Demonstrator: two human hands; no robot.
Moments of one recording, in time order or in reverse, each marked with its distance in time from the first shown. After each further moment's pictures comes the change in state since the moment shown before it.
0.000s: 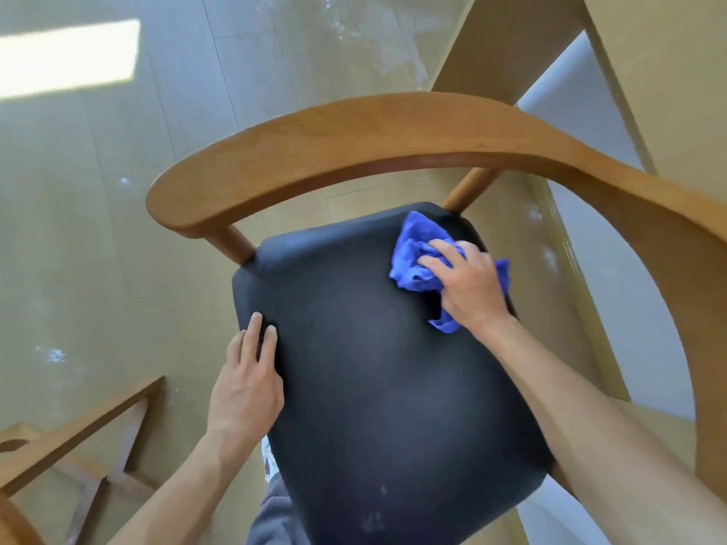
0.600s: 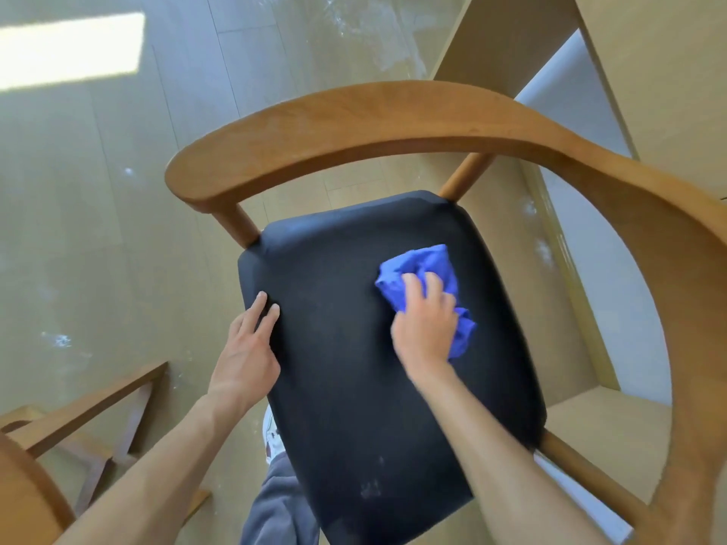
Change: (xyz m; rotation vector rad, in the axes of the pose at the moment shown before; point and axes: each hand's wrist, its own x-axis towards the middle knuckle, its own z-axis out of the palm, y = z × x) left_hand -0.004 0.000 -0.024 -0.290 -0.025 -0.099; right_hand -0.049 -0.114 -0.006 0.183 0.043 0.595
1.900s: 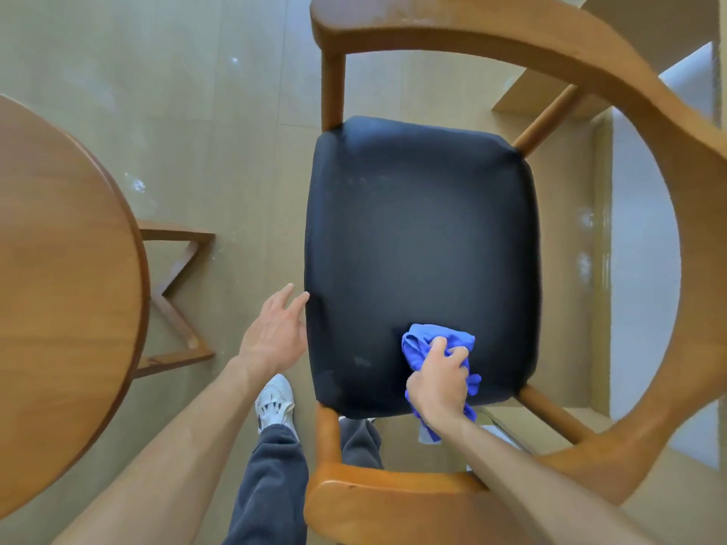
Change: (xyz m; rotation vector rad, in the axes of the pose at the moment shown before) left_hand -0.173 0.022 0.060 -0.132 -0.148 -0.342; right_hand -0.186 0.087 -0.026 -0.172 -0.597 0.039
